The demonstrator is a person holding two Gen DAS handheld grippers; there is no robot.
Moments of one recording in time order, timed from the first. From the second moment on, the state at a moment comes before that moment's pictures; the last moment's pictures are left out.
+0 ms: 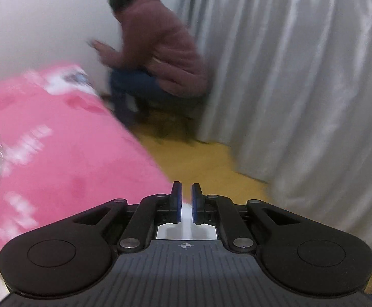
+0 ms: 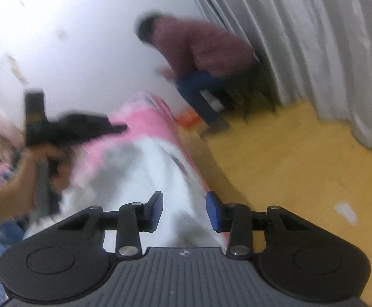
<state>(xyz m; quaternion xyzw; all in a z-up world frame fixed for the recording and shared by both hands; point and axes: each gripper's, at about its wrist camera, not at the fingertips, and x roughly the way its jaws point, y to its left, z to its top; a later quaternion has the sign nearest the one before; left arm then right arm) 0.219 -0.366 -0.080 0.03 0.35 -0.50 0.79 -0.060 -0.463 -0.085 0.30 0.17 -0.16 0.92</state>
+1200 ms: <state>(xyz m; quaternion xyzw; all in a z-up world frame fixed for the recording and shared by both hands) 0.220 -0.198 -0.073 0.14 0.33 -0.34 0.87 -0.009 -0.453 -0.070 0.27 0.22 -0.14 0.93</state>
